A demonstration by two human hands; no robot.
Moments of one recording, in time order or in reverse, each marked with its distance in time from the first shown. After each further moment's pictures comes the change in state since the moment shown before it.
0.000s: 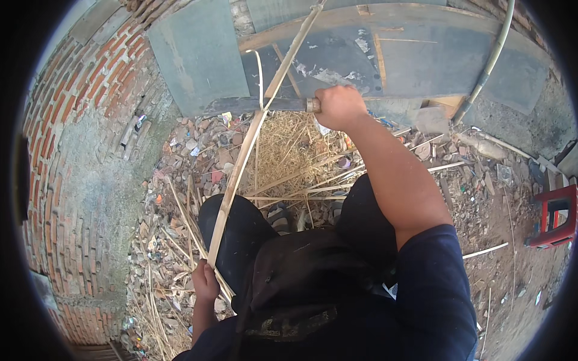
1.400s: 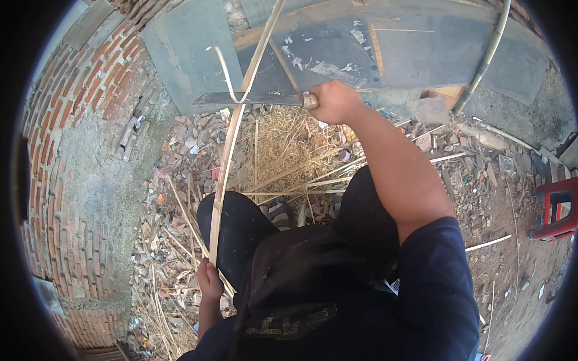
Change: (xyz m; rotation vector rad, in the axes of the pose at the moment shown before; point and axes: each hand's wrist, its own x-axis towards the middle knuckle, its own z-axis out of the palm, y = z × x) left_hand -0.006 -0.004 0.012 -0.109 0.037 -0.004; right_hand -0.001 0.008 0.006 0.312 -0.072 -0.018
